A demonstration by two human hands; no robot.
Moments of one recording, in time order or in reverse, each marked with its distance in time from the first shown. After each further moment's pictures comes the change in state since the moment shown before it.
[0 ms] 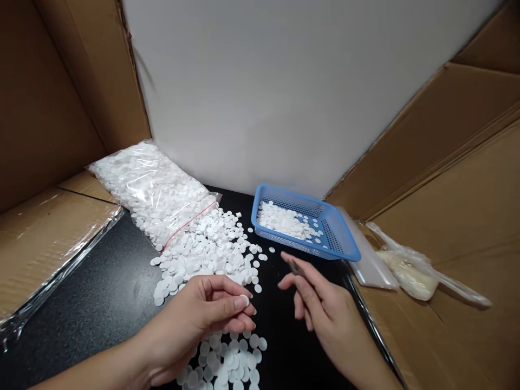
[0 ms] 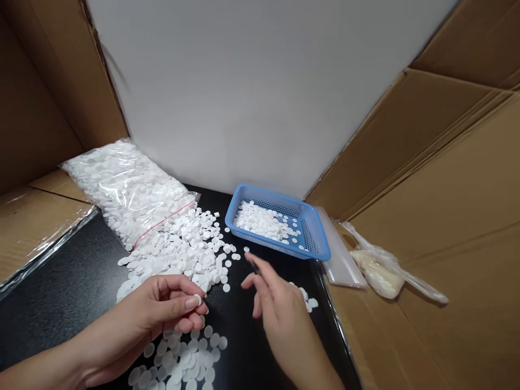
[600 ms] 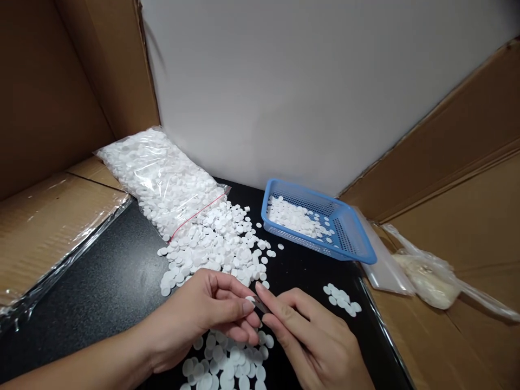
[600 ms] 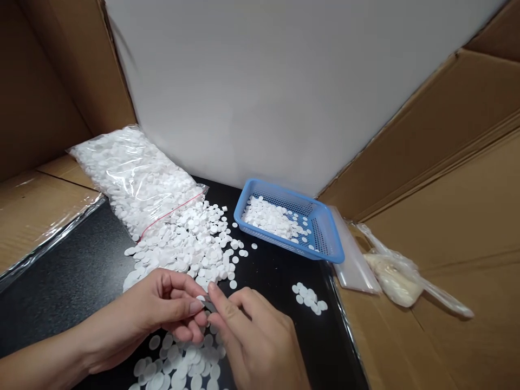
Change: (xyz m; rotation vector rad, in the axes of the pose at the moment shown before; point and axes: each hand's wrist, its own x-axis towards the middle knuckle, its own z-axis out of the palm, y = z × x) left_hand 0.002 -0.001 -0.007 0.043 -0.090 -0.041; right_hand -0.019 -0.028 0.024 -0.090 0.006 -0.538
